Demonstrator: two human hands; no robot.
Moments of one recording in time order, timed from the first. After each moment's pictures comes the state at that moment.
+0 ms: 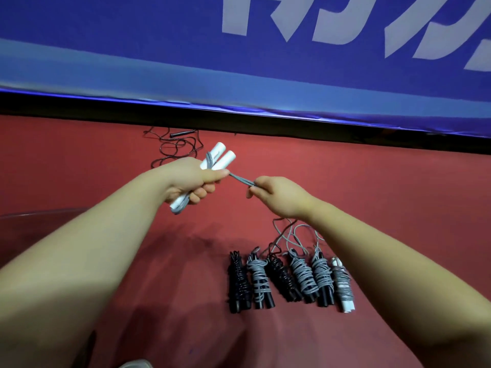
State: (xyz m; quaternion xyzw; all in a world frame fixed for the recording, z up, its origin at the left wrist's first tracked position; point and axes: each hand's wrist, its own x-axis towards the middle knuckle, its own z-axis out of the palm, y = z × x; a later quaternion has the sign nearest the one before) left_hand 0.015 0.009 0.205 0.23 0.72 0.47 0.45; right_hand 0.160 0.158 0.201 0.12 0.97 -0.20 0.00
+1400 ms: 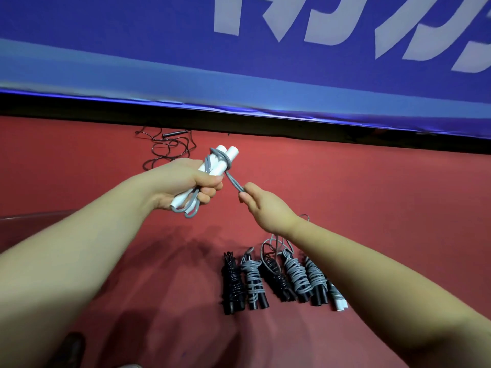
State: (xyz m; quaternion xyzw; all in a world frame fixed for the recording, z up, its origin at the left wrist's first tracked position) left_hand 0.032 0.004 0.217 0.23 0.61 0.57 0.50; right_hand 0.165 0.144 0.169 0.15 0.95 -0.28 -0.04
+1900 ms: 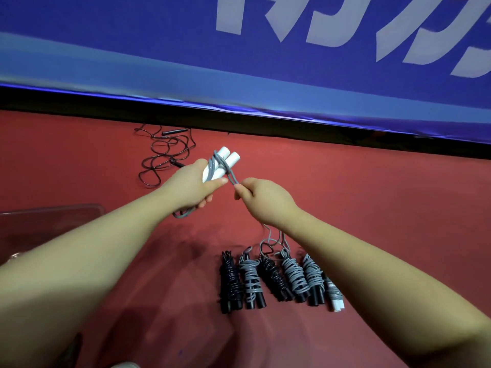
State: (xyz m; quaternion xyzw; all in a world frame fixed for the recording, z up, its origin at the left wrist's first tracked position) left_hand 0.036 0.013 0.190 0.38 0.84 0.34 0.20; right_hand 0.156 0.132 0.197 0.21 0.96 -0.18 -0.03
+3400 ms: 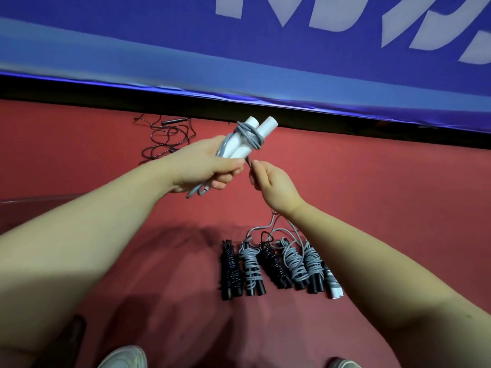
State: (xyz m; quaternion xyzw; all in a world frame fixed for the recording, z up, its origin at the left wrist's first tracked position) left_hand 0.060 0.015 0.225 0.40 0.62 0.54 0.41; right_hand 0.161 0.160 0.168 0.17 0.90 -0.35 -0.17
